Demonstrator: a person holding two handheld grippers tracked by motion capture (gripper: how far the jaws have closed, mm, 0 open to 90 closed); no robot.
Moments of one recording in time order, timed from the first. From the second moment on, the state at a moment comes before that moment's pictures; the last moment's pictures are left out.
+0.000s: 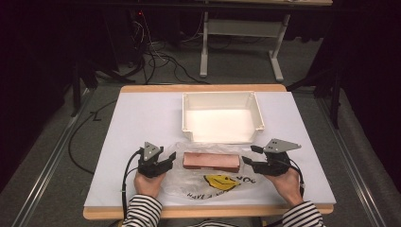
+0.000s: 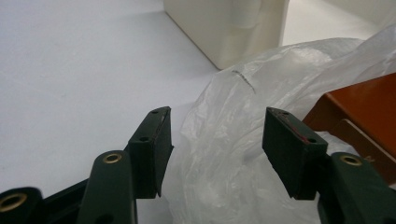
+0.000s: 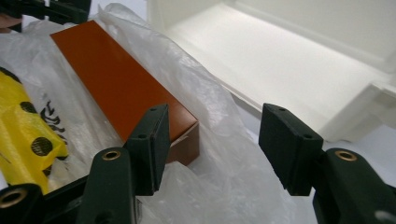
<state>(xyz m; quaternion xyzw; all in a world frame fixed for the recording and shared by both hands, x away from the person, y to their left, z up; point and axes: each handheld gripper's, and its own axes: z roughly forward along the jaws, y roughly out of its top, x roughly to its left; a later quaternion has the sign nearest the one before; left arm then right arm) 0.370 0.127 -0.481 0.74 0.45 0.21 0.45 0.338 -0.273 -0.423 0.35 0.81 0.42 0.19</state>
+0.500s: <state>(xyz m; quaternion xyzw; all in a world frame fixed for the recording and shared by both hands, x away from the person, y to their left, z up) 0.372 0.125 -0.484 0.75 0.46 0.20 0.43 0.352 -0.228 -0.422 0.30 0.85 0.42 0.15</state>
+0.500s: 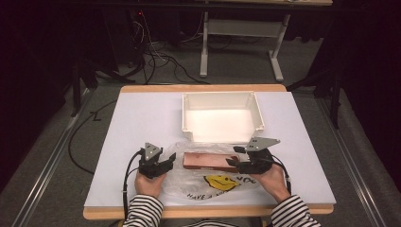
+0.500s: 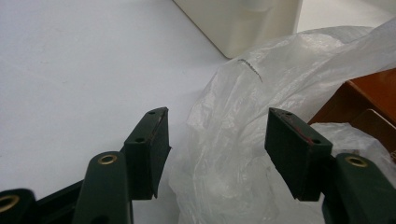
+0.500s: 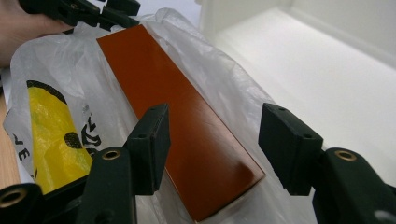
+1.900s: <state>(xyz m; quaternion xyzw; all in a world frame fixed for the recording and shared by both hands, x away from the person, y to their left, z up) 0.375 0.119 -0.485 0.77 0.45 0.20 0.41 0.361 -0.201 -0.451 0.25 0.89 0.36 0.11</state>
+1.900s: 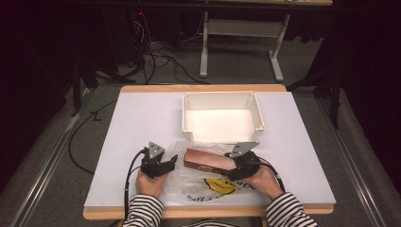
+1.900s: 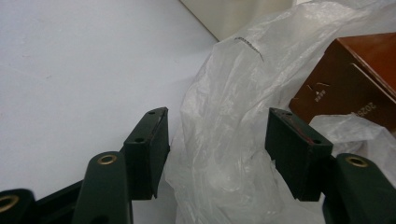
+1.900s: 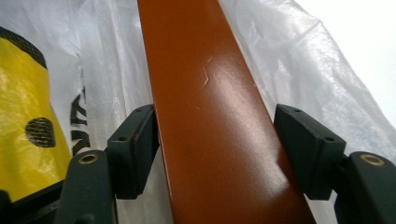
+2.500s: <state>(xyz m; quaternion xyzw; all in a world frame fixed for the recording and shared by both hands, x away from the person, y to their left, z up) 0.376 0.118 -0.485 0.77 0.45 0.19 0.40 0.351 -0.212 -0.440 0.22 0.89 0.38 0.10</state>
